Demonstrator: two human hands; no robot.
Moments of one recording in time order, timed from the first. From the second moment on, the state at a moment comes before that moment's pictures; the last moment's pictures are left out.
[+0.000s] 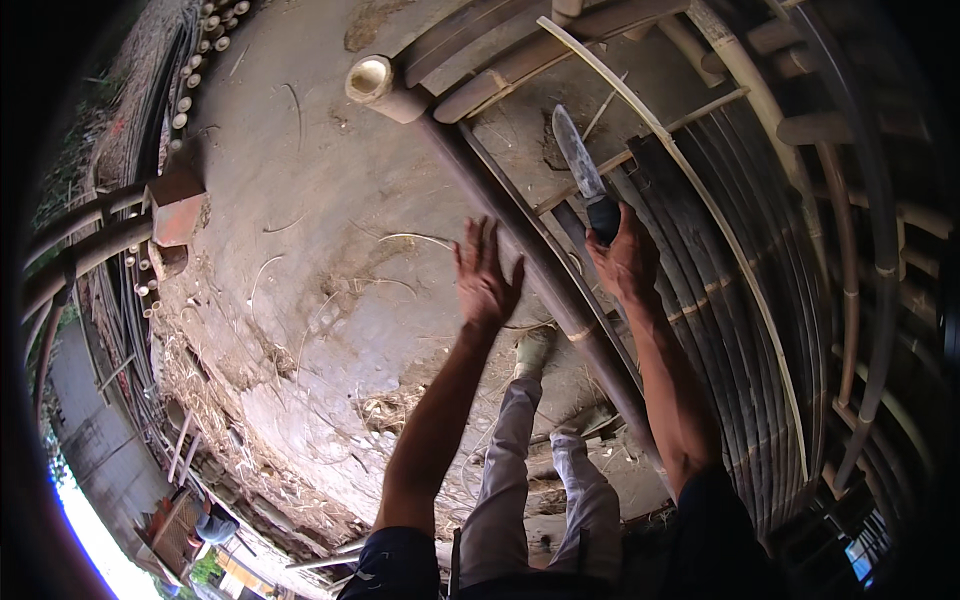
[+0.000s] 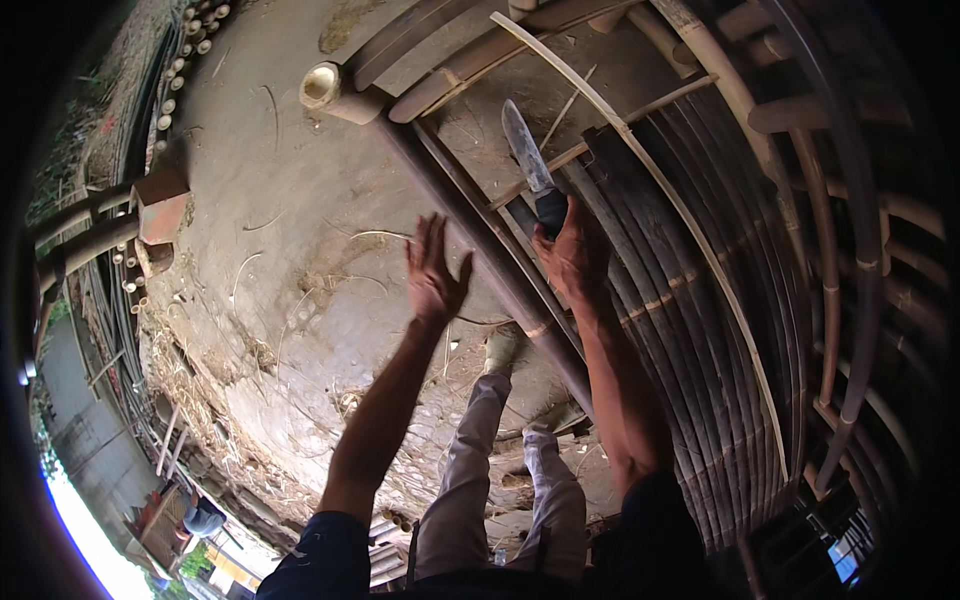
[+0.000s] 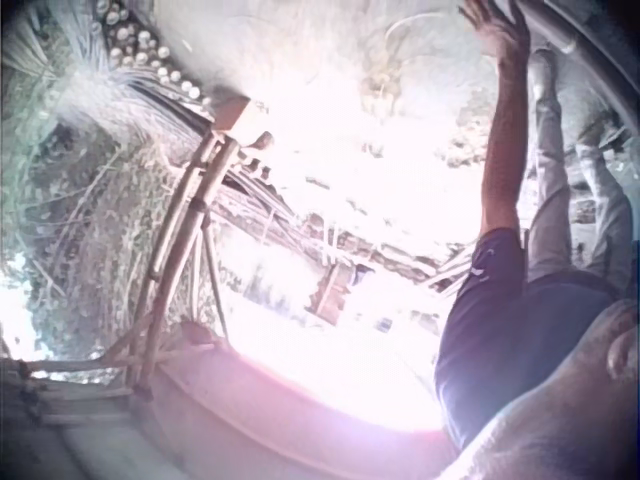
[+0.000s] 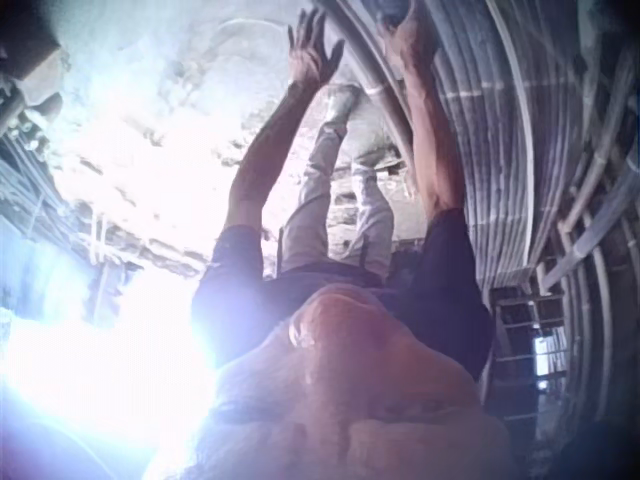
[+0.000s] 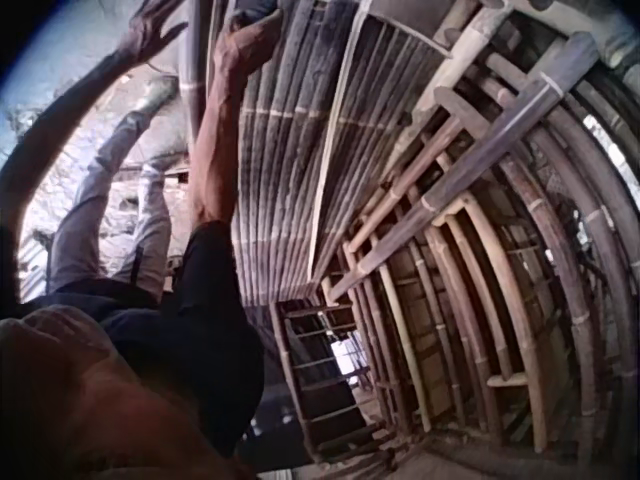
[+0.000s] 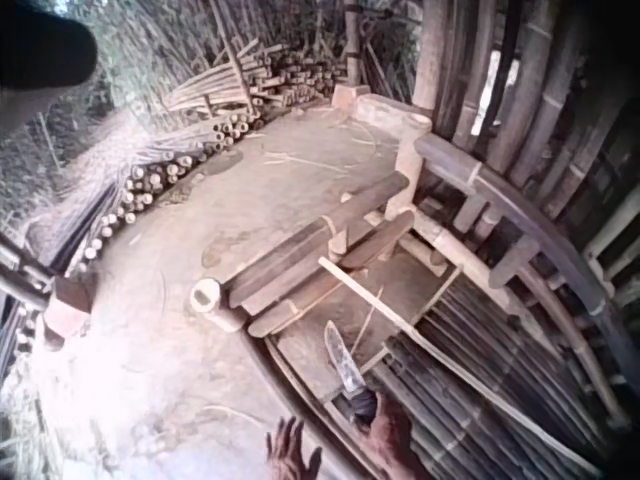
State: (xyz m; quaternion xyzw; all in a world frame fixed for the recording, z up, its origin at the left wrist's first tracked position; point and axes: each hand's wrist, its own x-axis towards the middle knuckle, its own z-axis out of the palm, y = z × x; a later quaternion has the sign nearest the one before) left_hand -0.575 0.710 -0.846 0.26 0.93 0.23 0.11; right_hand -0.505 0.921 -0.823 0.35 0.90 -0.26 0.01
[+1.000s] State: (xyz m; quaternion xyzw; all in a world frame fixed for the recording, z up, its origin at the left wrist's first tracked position) left_hand -0.857 0.864 -0.895 0.22 0.93 -0.01 0.28; right_hand -0.820 0.972 -0.947 0.52 0.37 -0.75 -0.17
